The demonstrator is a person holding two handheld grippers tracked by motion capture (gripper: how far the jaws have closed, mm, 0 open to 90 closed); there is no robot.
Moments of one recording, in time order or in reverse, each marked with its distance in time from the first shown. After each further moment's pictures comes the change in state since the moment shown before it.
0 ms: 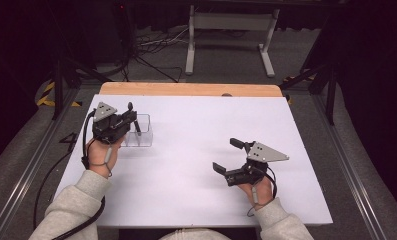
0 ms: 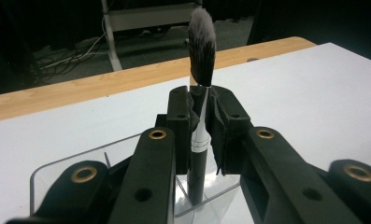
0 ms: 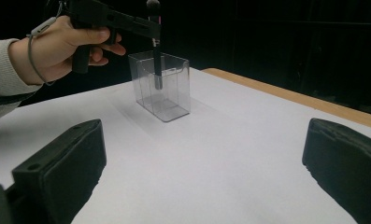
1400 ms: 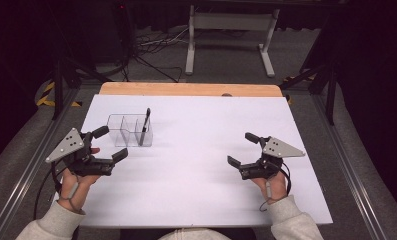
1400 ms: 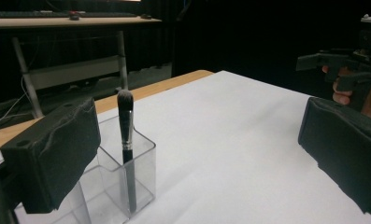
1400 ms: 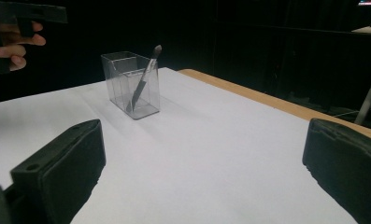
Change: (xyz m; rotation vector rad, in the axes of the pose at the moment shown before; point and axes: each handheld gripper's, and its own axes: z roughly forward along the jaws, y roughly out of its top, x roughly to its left) left arm 0.005 -0.044 -0.086 -0.217 -0.342 0.114; right arm -0.030 0.003 -0.027 -0.001 -0.066 -0.027
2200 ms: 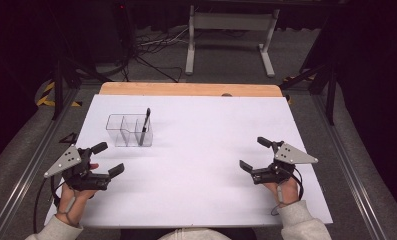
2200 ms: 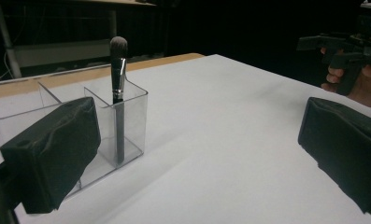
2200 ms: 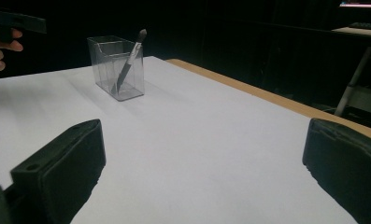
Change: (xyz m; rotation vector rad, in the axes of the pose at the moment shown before) left arm 0.002 -0.044 -0.012 0.023 -0.028 -0.083; right arm -0.011 -0.015 -0.029 0.019 -0.043 -0.040
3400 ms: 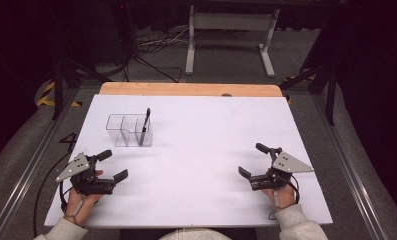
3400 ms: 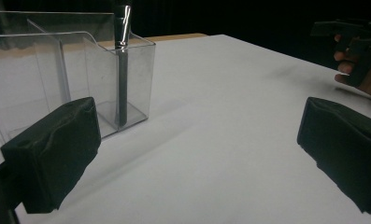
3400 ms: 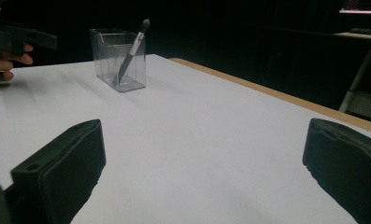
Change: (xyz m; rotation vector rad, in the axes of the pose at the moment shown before) left arm 0.008 -0.037 0.011 0.043 0.008 -0.020; right arm 0.004 -0.029 0.002 -0.034 0.001 -0.018
